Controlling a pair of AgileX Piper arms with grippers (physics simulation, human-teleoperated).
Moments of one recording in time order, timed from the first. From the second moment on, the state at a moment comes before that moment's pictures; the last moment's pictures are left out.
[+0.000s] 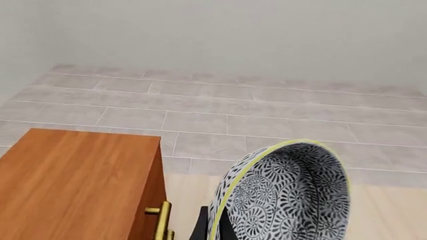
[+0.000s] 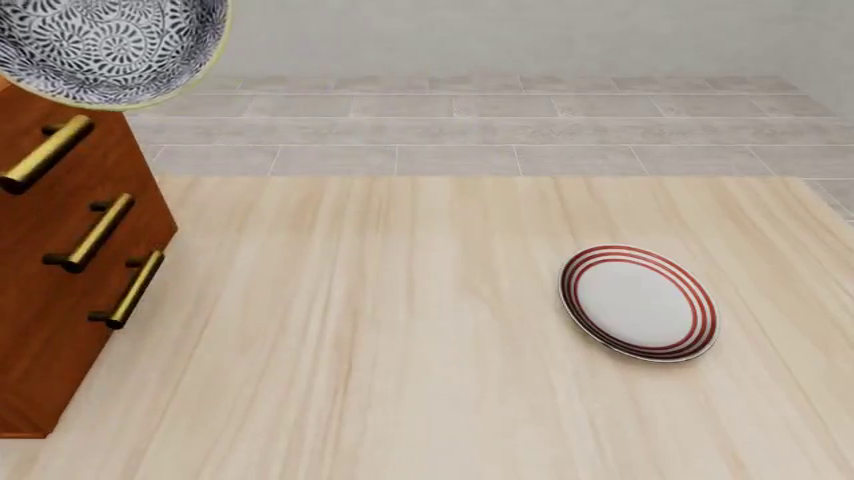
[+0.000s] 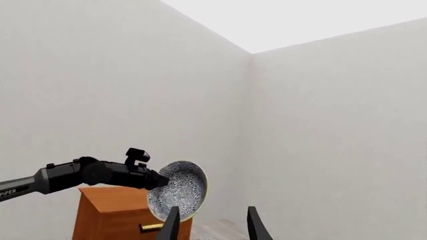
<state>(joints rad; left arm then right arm) 0.02 1.02 -1.22 0.43 -0.07 0.94 0.56 -0.76 -0.30 -0.19</state>
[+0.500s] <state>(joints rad) 0.07 1.06 -1.27 0.51 0.03 0.94 0.55 -0.76 -0.30 -0.21</state>
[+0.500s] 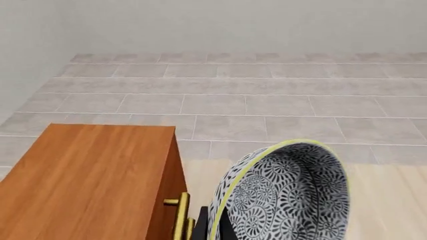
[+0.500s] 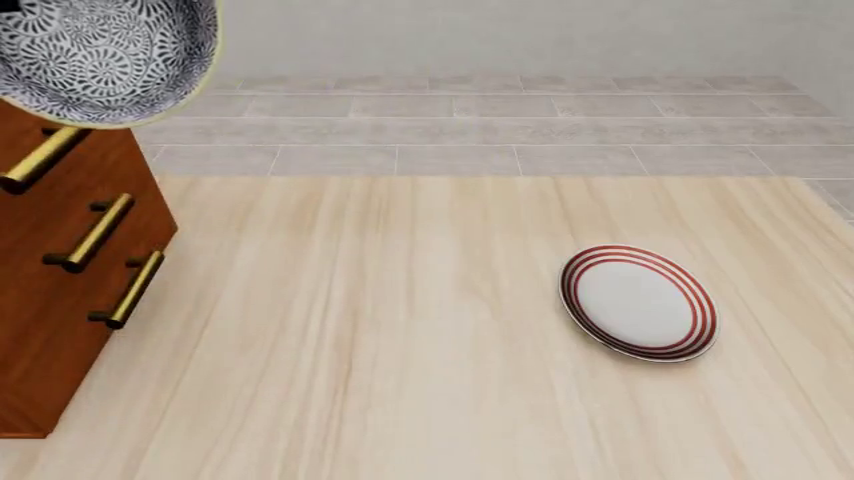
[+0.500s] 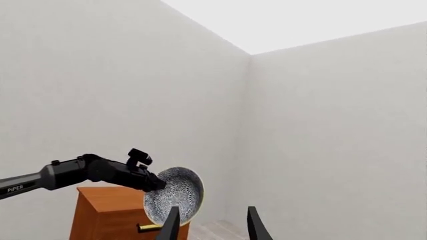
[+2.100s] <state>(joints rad) 0.30 1.05 -1.38 0.60 0.11 0.95 0.56 -0.76 -0.30 -0.22</state>
